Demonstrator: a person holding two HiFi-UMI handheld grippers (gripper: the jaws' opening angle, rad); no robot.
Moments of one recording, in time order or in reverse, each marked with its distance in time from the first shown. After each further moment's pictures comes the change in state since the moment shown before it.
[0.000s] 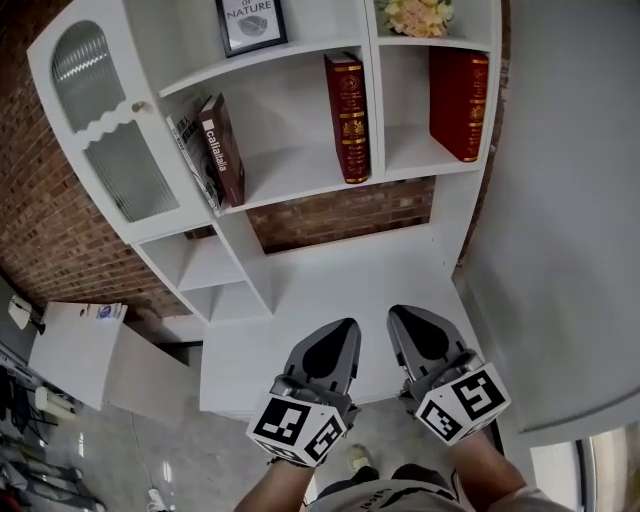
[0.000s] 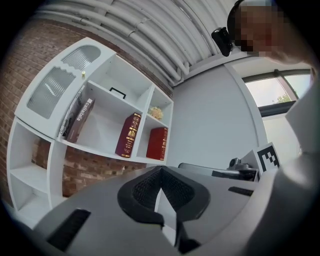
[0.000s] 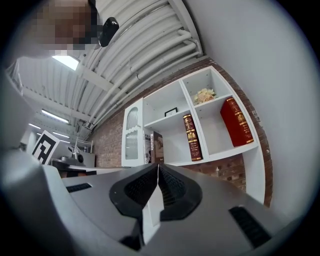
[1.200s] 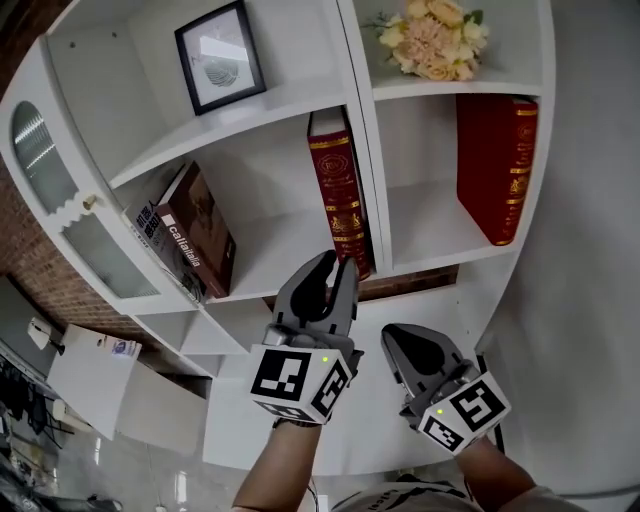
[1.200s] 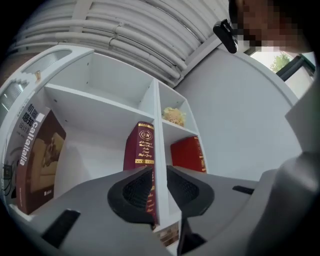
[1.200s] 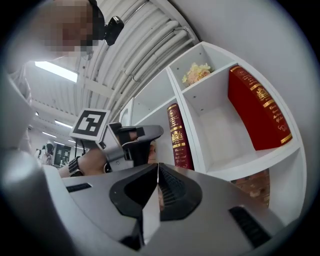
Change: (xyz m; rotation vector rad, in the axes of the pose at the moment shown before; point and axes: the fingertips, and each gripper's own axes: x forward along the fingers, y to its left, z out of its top) left arm 0.249 0.106 0.116 0.245 -0.169 0.146; right arm 0.149 -0.144 0.016 0.026 -0.033 0.197
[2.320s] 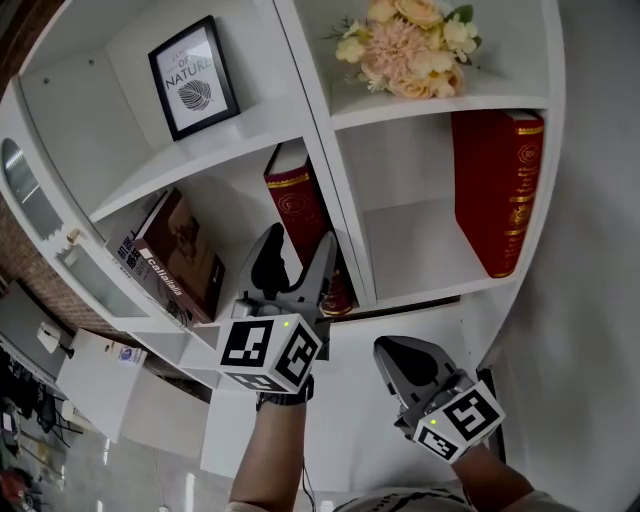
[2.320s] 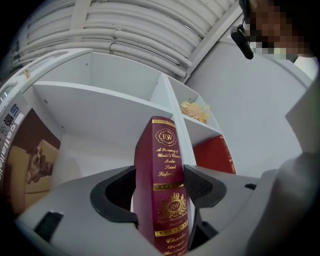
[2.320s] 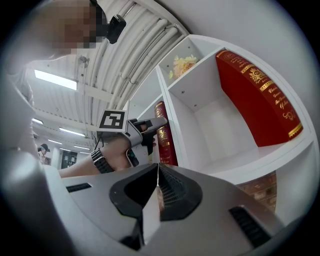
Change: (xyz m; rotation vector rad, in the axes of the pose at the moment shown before) left arm 0.081 0.047 0.020 0.057 -0.070 0.116; right arm 0.016 -0.056 0.001 0.045 -0.010 0.076
